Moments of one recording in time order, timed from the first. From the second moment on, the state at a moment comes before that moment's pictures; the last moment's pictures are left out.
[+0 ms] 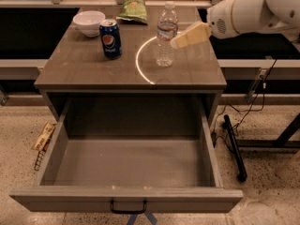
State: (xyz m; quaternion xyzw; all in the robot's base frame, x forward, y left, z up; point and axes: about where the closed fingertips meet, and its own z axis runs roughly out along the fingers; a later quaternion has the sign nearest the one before) arm 0.690 -0.136 0.963 -0.38 0.77 0.14 0.49
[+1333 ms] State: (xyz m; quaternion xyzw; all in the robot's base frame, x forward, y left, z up) arm 0.718 -0.072 0.939 -0.38 0.72 0.23 0.52
